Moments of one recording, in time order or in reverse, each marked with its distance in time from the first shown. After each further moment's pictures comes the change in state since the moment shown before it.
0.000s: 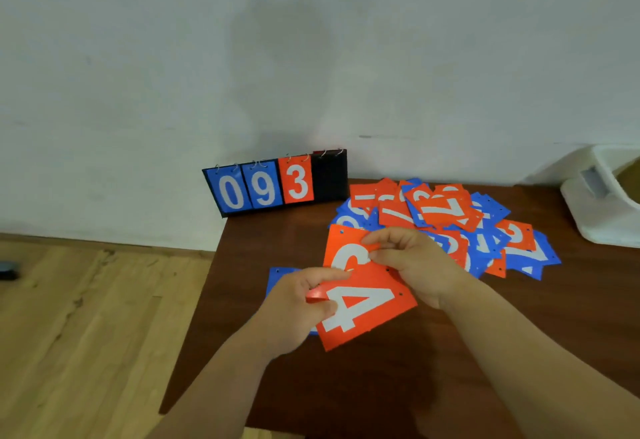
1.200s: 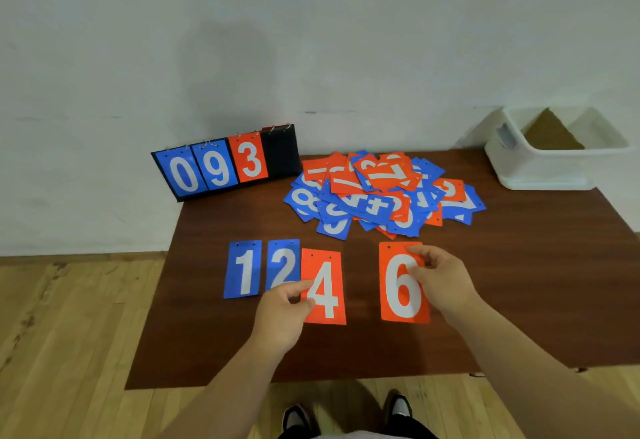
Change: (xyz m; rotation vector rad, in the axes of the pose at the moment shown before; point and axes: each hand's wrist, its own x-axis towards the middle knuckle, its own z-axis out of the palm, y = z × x) left_hand -0.022 -0.079 0.096 0.020 0.203 -0.183; right_hand -0.107 0.118 -0.073 -0.210 0.510 0.224
